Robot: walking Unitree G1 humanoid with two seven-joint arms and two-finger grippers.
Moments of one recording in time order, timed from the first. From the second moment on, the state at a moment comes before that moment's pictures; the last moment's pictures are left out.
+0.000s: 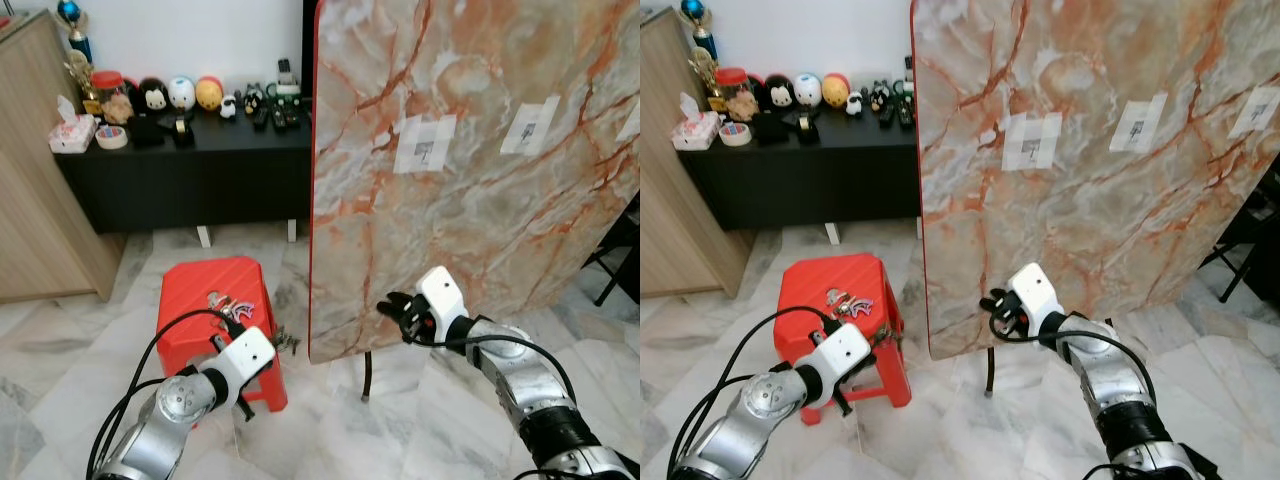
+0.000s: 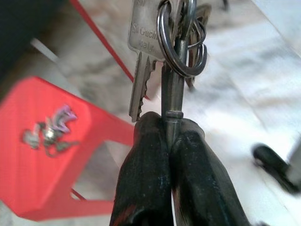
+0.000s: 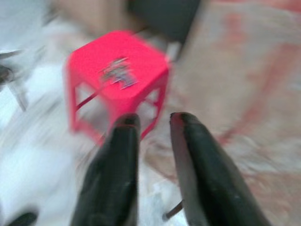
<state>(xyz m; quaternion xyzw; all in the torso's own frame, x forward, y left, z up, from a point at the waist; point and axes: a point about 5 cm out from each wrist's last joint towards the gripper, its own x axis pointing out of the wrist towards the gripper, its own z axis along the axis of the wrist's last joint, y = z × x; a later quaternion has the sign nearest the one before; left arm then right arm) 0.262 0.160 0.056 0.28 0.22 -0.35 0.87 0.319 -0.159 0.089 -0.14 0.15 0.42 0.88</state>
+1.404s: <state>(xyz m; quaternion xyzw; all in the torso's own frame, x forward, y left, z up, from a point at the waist) 0.259 0.136 0.091 0.25 0.22 -0.50 0.80 0.287 -0.135 0.090 -0.14 0.17 0.64 0.73</state>
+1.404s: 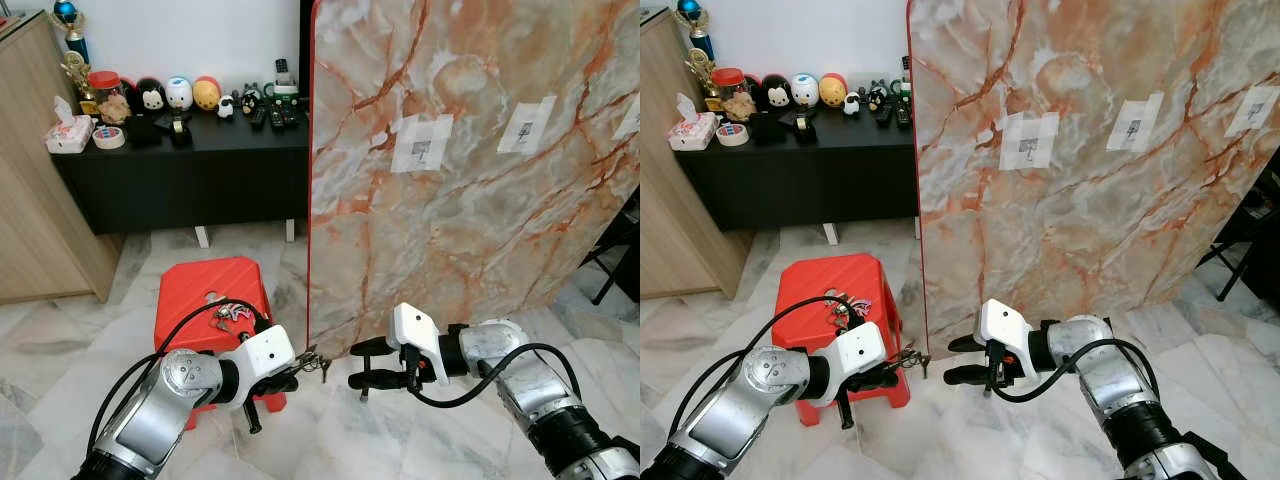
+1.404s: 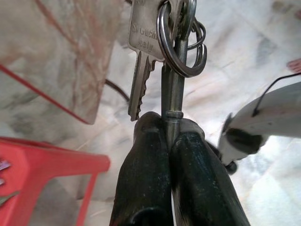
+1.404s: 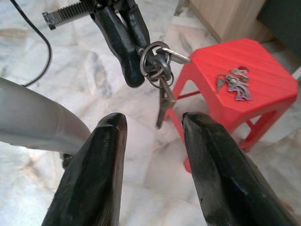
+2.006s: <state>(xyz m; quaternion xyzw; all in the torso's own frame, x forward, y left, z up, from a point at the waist) 0.250 0.126 0.114 0.18 0.20 -0.56 0.78 0.285 -0.137 0.087 -0.11 0.15 0.65 0.74</state>
